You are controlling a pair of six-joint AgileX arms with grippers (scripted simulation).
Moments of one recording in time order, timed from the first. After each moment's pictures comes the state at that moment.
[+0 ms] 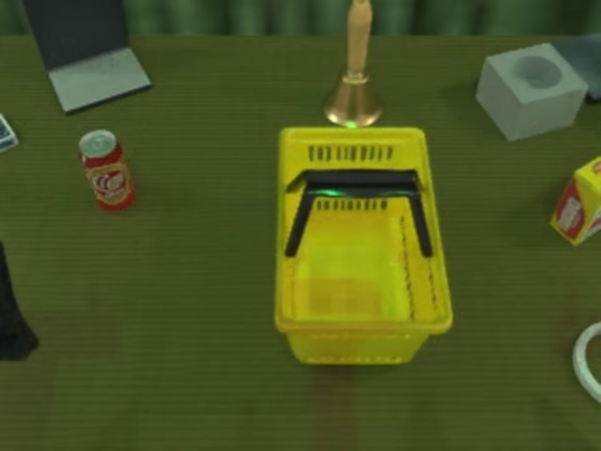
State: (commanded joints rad) left arm 0.00 0.00 0.00 0.00 0.00 0.00; right arm 0.00 0.00 0.00 0.00 0.00 0.00
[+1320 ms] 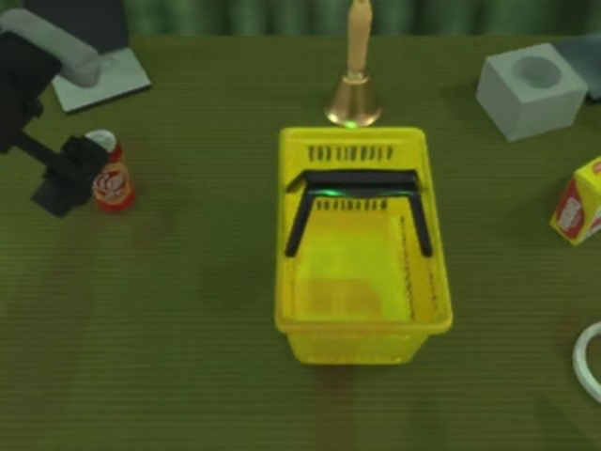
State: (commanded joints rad) left arm -0.15 1.58 1.38 -1.07 0.05 0.47; right arm 0.00 0.00 0.00 0.00 0.00 0.00
